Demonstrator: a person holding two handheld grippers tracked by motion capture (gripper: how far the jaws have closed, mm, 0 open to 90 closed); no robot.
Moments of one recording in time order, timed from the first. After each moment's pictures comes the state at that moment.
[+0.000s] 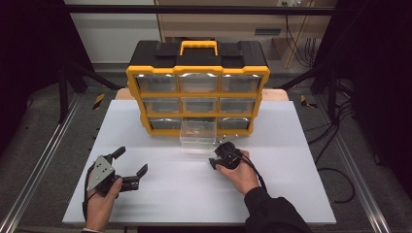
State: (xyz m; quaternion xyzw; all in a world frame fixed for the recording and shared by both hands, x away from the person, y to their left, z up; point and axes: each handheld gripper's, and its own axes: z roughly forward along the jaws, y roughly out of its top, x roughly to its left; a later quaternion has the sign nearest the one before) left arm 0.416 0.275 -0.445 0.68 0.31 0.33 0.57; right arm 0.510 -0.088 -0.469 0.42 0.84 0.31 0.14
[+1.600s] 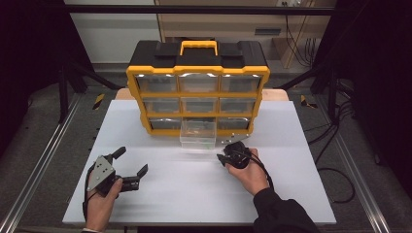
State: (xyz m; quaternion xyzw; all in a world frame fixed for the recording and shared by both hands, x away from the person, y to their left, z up) left arm 0.416 0.275 -0.445 0.69 0.31 0.33 0.57; right arm 0.505 -0.116 -0.454 0.38 0.84 0.33 0.18
